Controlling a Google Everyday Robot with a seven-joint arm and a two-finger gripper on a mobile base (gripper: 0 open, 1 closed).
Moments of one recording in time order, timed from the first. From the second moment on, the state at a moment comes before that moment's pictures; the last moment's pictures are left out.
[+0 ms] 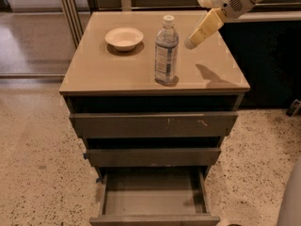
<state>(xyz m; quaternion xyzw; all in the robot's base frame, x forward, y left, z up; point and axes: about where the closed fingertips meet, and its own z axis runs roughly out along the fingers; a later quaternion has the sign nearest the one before) 0.666 -0.126 0.985 -0.56 0.72 0.16 0.38</state>
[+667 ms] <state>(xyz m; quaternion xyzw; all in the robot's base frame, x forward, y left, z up) 0.665 -0.083 0.966 -0.57 0.70 0.15 0.40</state>
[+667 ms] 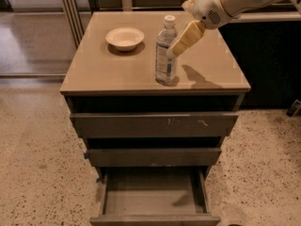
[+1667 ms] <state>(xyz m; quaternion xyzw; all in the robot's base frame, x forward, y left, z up) 0.674 -0.056 0.927 -0.57 0.71 0.14 0.40</state>
